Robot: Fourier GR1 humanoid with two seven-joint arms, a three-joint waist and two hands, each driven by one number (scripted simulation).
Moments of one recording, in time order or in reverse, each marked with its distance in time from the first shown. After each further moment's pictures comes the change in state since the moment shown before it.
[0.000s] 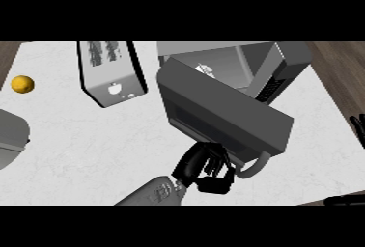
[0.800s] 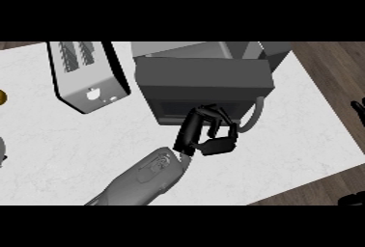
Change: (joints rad) left arm -0.170 -0.004 0.131 0.018 0.291 0.161 -0.156; right arm -0.072 -0.080 0.037 -0.095 -0.139 0.080 0.126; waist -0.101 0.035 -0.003
